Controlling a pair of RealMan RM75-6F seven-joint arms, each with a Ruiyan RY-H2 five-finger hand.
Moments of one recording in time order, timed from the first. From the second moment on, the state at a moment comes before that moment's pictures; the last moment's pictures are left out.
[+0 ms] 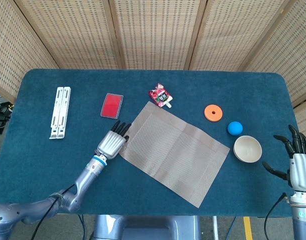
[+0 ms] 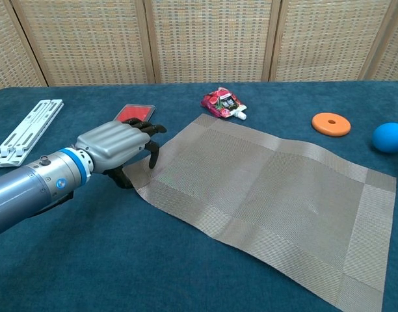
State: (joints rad) left arm -0.76 -1.85 -0.15 -1.07 1.31 0.93 0.48; right arm 0.10 -1.23 0.18 -1.51 -1.46 1.57 0.25
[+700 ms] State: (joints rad) left arm -0.74 -1.80 -0.12 -1.14 1.31 0.96 0.47; right arm 0.10 -1.23 0.17 -1.52 -1.48 1.58 0.24
